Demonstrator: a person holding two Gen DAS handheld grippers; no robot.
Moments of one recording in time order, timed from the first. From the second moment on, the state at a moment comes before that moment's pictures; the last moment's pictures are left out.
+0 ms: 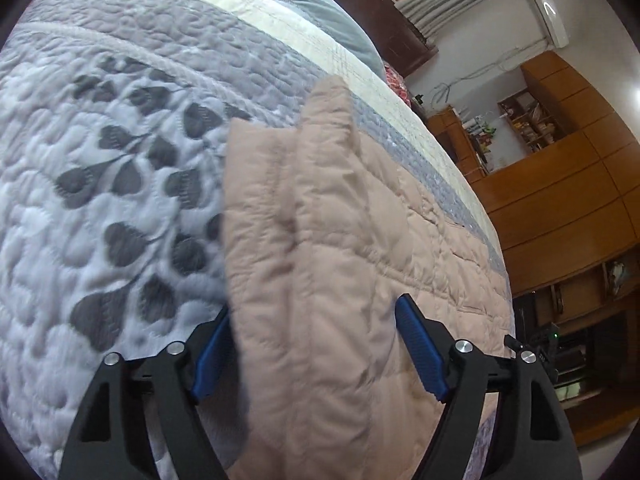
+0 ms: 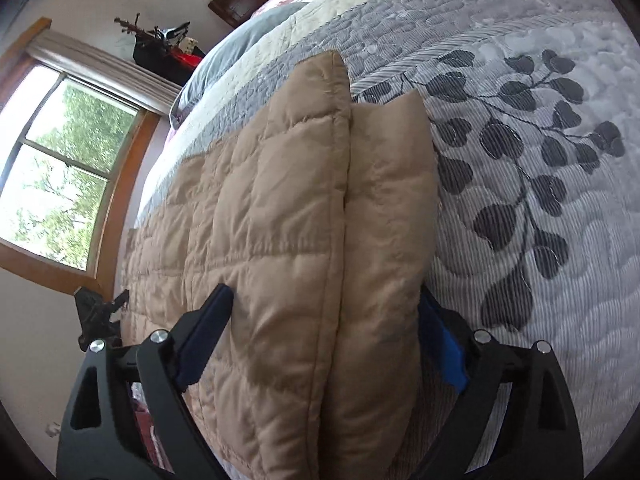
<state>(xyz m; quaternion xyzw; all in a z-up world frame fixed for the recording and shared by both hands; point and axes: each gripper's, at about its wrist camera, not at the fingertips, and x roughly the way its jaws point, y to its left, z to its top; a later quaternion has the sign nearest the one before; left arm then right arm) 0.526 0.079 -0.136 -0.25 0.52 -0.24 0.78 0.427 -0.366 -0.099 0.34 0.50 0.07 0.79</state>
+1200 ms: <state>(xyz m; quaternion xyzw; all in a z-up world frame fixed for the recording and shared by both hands) 0.277 0.102 -0.066 -0.16 0.48 -0.26 0.82 0.201 -0.281 0.002 0.26 0.48 0.17 0.82</state>
